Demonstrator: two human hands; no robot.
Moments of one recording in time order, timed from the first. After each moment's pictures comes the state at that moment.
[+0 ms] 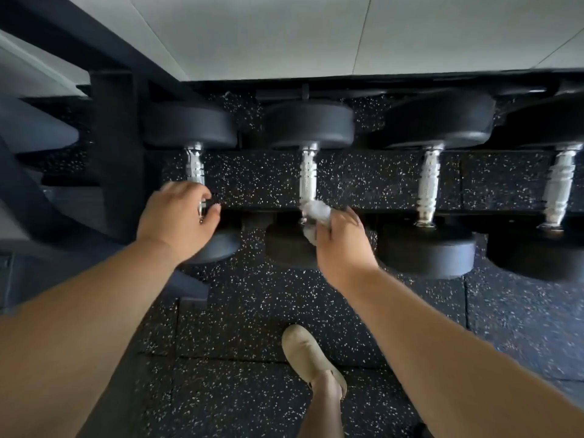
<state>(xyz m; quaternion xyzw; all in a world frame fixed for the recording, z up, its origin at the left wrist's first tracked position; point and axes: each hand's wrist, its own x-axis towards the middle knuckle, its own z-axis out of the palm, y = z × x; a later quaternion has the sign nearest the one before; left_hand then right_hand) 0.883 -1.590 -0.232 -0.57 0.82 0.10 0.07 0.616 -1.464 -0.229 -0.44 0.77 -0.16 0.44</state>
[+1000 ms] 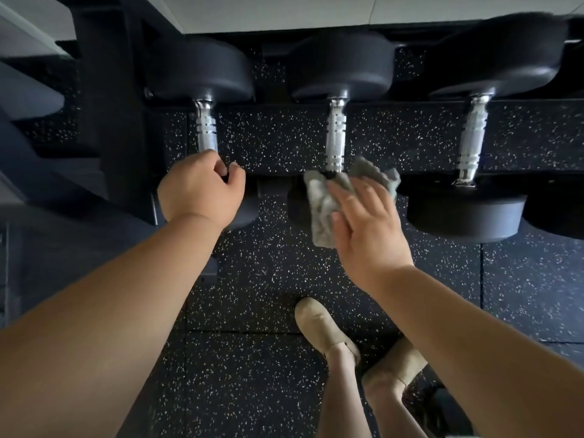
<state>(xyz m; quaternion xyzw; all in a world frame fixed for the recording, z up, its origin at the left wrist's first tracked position) 0.876 -1.571 -0.260 -0.68 0.72 0.11 -0.03 0.648 -1.417 -0.256 -0.59 0.75 -0.15 0.26</state>
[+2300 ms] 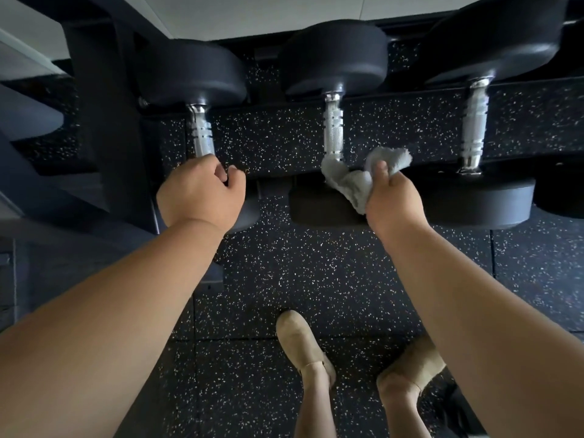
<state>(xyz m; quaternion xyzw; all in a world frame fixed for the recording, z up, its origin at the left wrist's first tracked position) 0.876 -1.570 -0.266 -0.67 0.74 0.08 -0.02 0.626 -1.461 -0.257 -0.26 0.87 -0.13 0.40</state>
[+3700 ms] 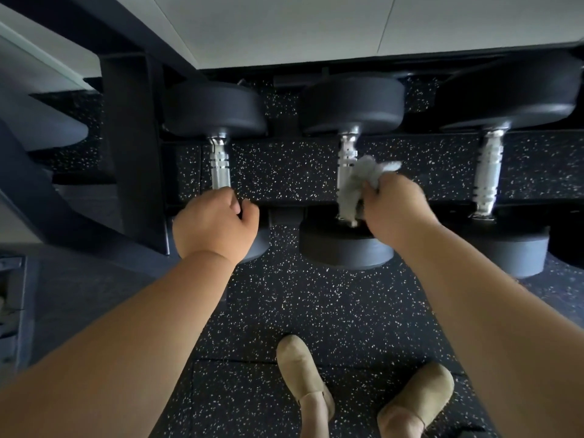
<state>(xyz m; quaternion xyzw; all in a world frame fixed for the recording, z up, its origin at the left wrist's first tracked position) 0.877 -1.571 -0.268 -0.66 0.74 0.08 -0.02 0.607 -1.518 -0.246 -0.44 0.83 -0.07 0.35</state>
